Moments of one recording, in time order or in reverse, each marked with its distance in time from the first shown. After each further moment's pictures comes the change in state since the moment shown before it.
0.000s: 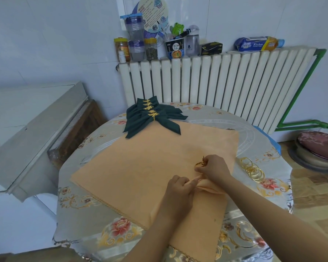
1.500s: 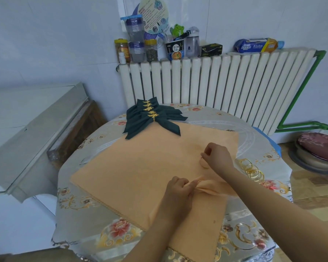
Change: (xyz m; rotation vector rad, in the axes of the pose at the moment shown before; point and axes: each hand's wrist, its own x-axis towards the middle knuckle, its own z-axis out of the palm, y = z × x) left_hand 0.001 0.004 -0.003 -0.006 -0.029 -0.013; right_hand 0.025 0.004 -0.017 0.020 0.187 -0.112
